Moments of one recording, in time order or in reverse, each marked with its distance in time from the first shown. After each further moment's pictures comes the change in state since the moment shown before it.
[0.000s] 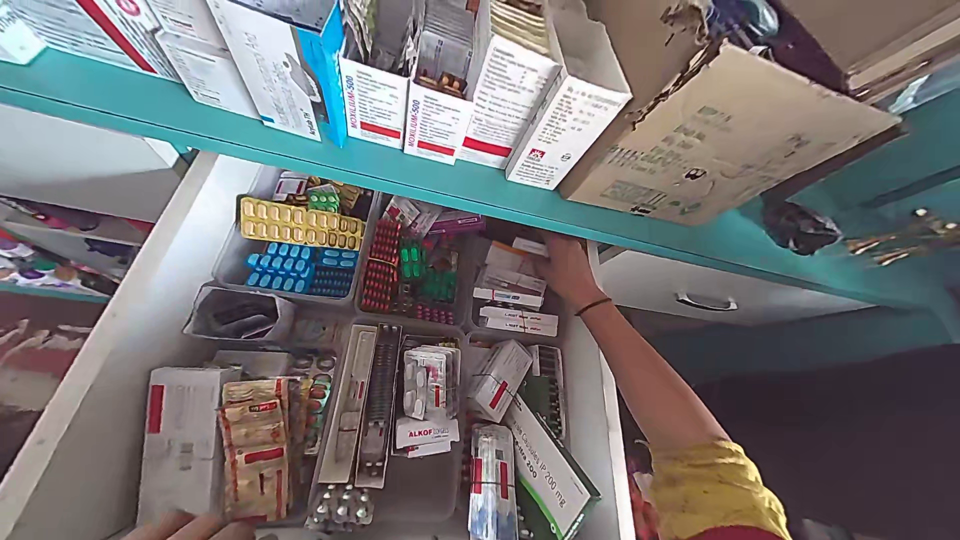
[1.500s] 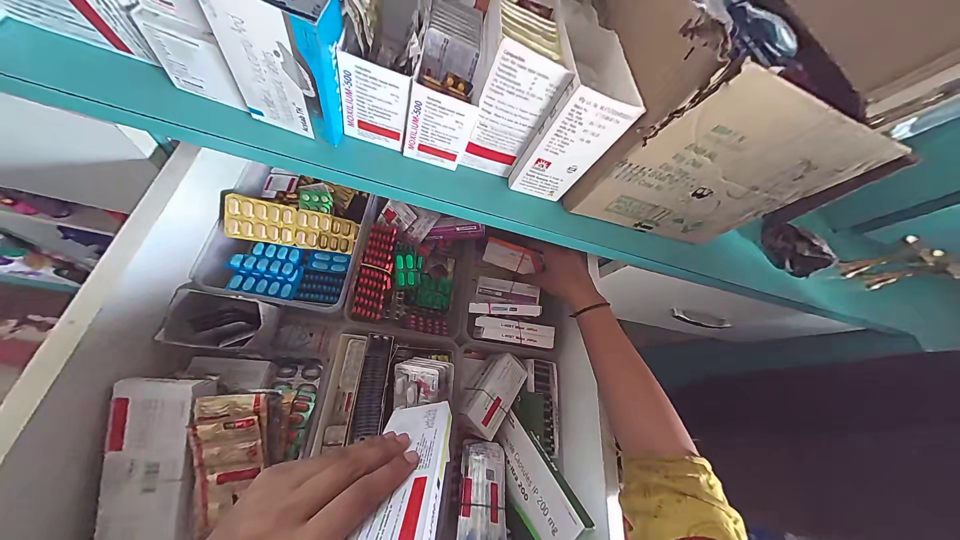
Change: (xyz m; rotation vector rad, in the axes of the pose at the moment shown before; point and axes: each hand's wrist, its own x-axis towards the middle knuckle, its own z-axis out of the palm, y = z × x) left_hand 0.097 0.004 0.042 -0.317 0.413 0.214; right_hand 0.023 0.019 0.006 -0.054 -0.070 -0.074
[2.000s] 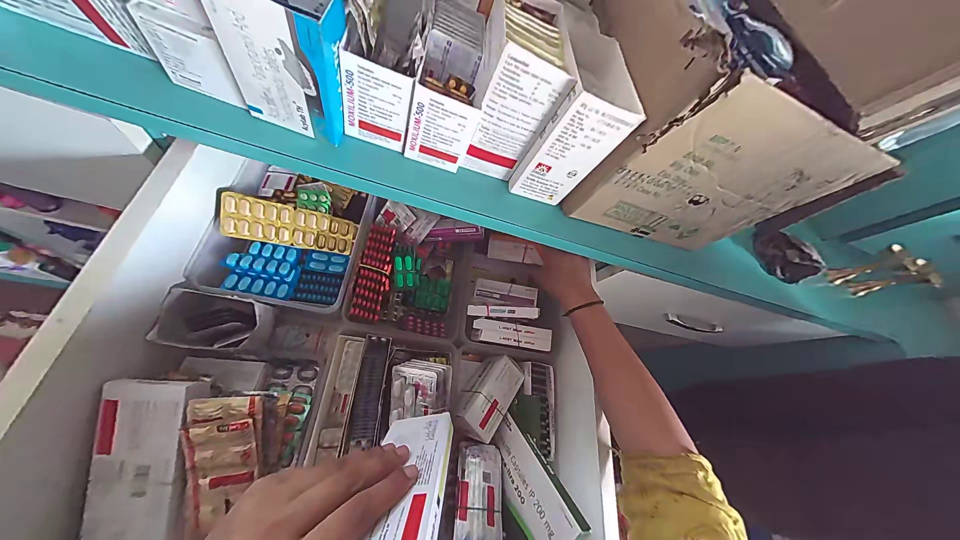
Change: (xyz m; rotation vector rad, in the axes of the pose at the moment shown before) left_hand 0.002 0.003 -0.008 -0.046 -0.048 0.005; right_hand -0.005 -0.016 -0.004 -0.142 0.106 0.080
